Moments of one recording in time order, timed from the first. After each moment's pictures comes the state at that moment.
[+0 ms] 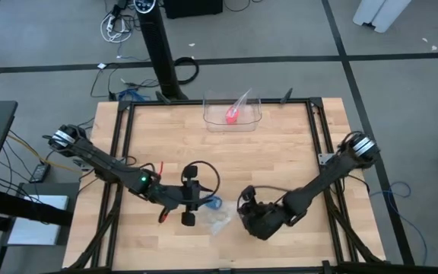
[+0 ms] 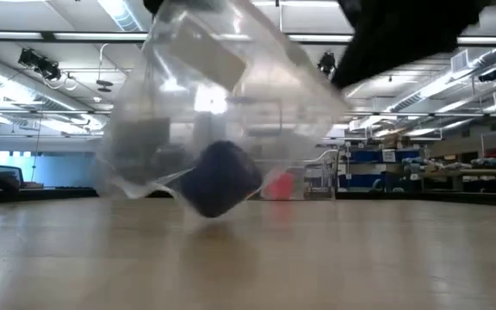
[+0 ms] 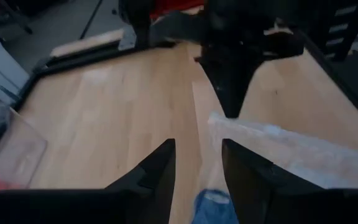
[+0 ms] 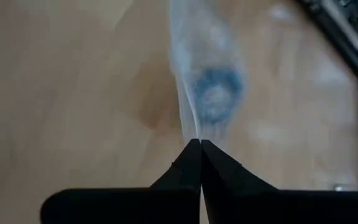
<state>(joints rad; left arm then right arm) -0.47 1.44 0.97 -0.04 -0.50 -0.03 0.62 1.74 1.14 -0.33 0.59 -0.15</state>
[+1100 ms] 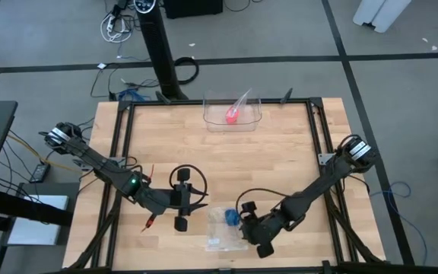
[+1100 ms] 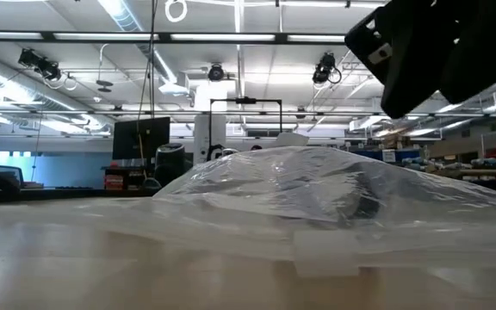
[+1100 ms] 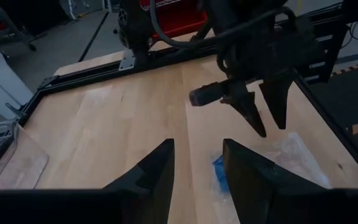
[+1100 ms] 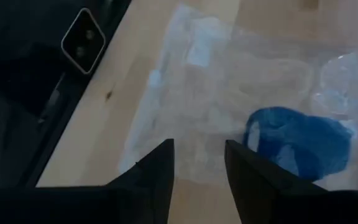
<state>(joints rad) -0.56 1.37 0.97 -0.04 -0.57 -0.04 0.64 1.80 1.14 -0.21 0.22 0.25</state>
